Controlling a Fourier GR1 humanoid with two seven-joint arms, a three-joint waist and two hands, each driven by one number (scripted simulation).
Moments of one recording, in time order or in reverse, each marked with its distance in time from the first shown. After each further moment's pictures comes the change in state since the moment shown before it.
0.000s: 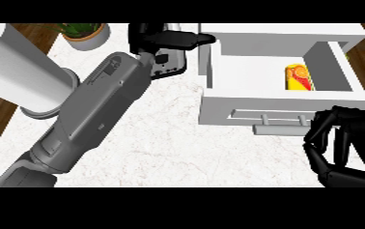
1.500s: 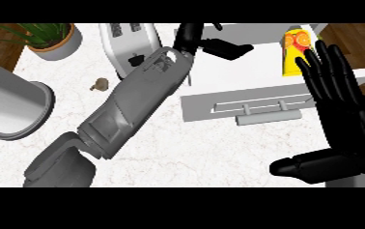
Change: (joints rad) left arm -0.269 -0.185 -0.147 0.454 -0.226 0.058 0.059; right arm -0.103 0.161 0.031 0.119 0.019 -0.178 -0.054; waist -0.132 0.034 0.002
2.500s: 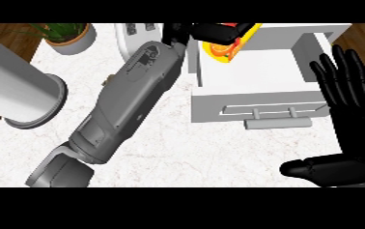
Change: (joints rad) left arm 0.096 0.000 0.331 -0.227 -0.139 -0.091 0.011; right arm 0.045 -0.015 -0.041 -0.034 0.000 -0.019 0.024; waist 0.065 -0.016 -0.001
